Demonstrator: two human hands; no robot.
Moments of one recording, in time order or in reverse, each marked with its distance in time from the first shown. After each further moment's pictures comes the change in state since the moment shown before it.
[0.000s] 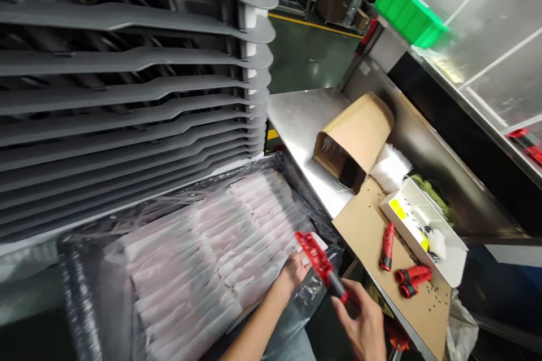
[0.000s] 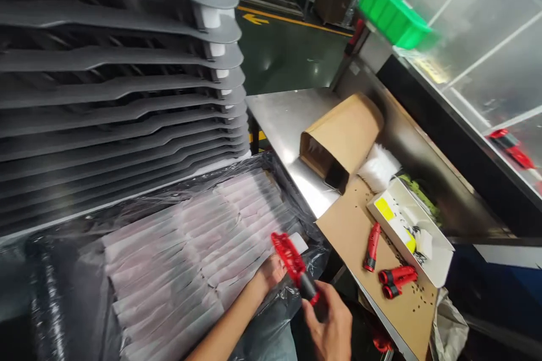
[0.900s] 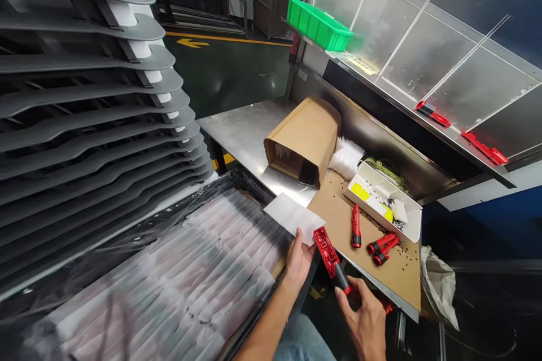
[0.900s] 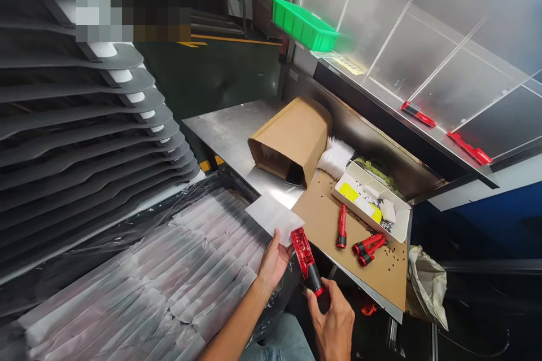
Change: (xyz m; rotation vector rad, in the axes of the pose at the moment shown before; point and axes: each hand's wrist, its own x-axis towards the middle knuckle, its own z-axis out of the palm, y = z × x) left_hand -0.030 -0.059 0.084 0.039 -0.253 0.177; right_hand -0.038 0.022 -0.055 -0.254 0.397 0.058
